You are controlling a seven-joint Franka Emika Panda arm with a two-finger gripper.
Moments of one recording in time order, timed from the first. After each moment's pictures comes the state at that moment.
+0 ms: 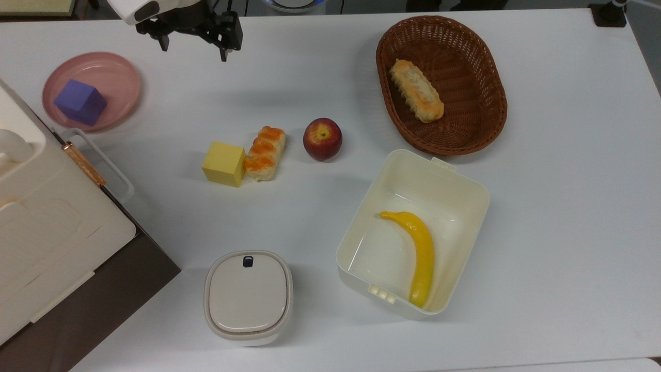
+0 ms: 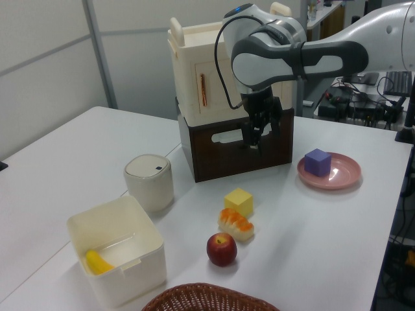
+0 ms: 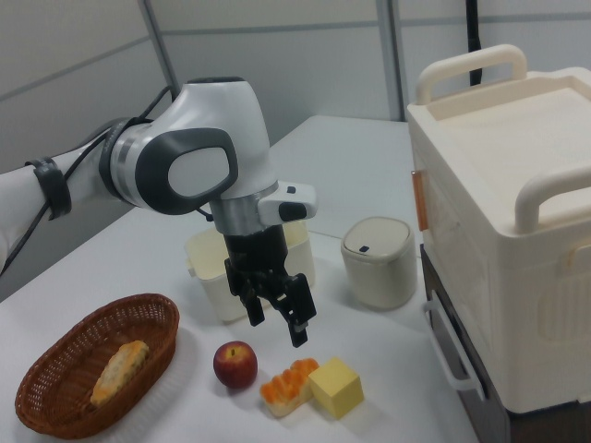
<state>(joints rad) -0.13 0.12 -0.02 -1.61 -0.15 1.61 -0.03</state>
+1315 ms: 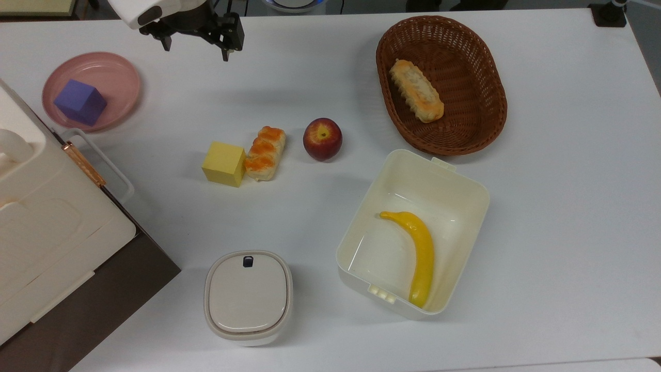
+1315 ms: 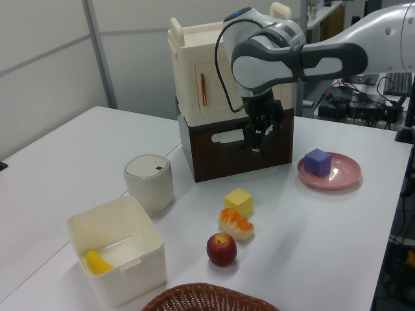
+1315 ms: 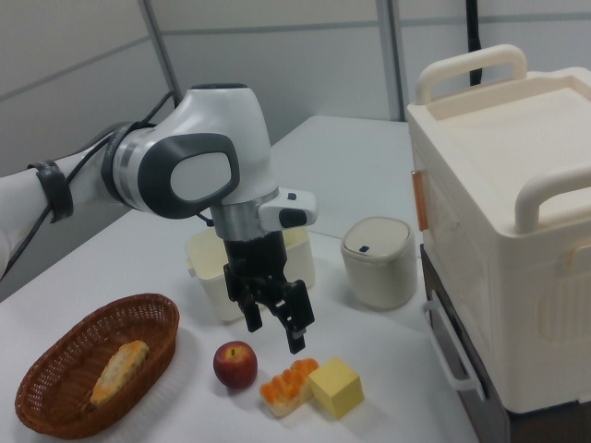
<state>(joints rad) -0.13 0.12 -0.02 -1.63 -0.15 1.60 -0.03</state>
